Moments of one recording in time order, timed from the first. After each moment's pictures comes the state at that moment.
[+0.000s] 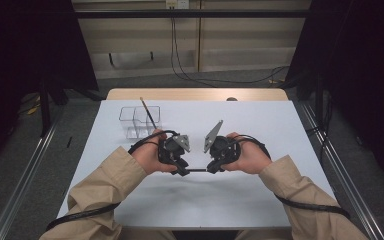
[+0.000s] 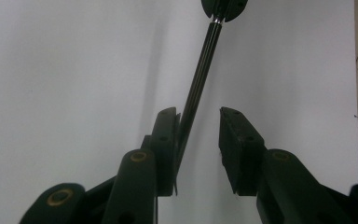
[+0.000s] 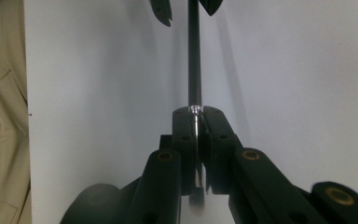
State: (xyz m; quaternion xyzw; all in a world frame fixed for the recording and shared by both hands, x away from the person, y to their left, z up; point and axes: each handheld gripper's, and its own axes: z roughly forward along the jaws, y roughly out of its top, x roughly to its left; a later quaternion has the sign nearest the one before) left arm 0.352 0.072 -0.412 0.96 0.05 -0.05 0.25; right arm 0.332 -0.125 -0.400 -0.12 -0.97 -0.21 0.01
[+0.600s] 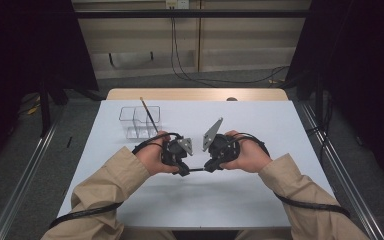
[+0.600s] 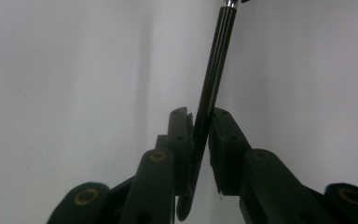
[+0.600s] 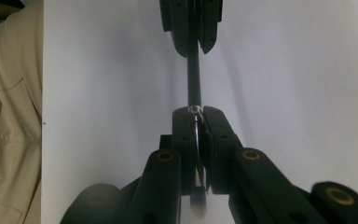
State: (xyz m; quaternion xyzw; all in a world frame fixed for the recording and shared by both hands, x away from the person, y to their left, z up) left arm 0.352 0.064 -0.418 0.97 0.02 -0.05 0.23; right arm 0.331 -0.122 -0.390 -0.10 -0.97 -0.23 0.01
